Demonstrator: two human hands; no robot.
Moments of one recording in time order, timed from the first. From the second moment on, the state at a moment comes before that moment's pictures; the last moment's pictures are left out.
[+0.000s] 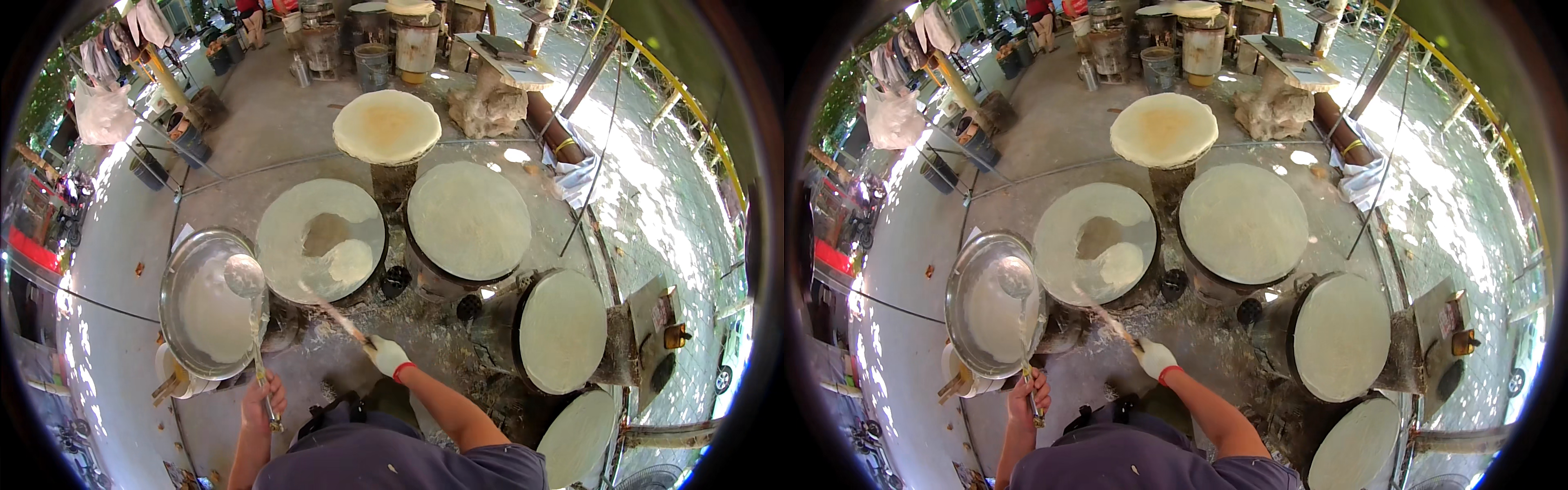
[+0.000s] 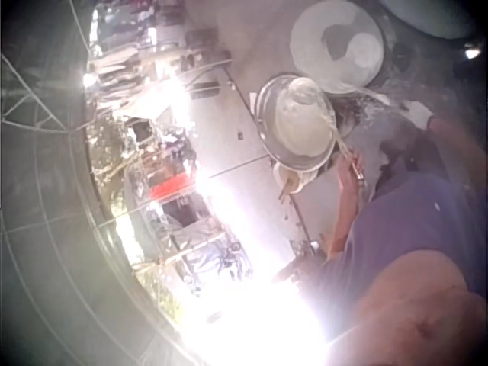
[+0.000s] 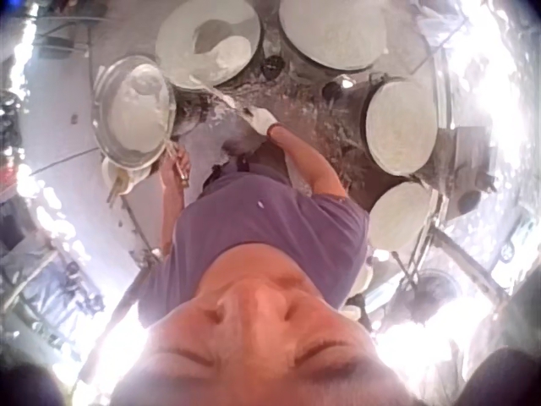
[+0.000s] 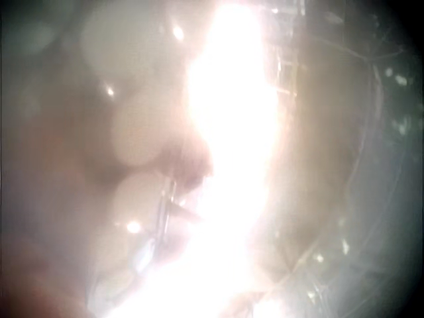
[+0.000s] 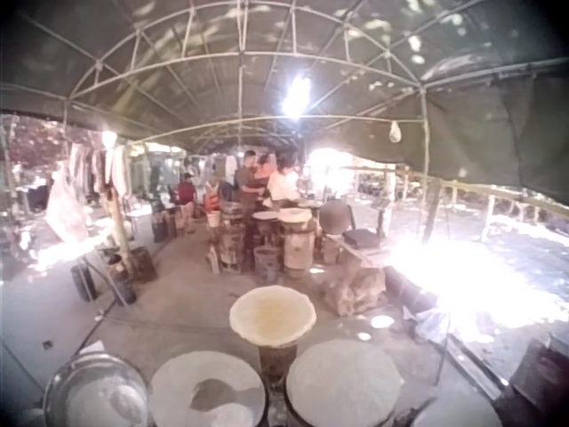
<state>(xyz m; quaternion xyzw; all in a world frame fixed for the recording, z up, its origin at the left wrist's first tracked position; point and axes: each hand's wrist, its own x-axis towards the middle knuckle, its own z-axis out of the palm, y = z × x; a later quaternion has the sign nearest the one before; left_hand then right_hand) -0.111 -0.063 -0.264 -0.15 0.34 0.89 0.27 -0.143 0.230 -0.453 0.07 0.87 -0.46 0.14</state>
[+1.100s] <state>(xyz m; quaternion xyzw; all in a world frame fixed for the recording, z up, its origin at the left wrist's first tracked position) -0.181 -0.137 -0.297 -0.18 0.32 0.86 0.34 -0.291 0.212 -0.402 0.19 0.79 -0.58 0.00</state>
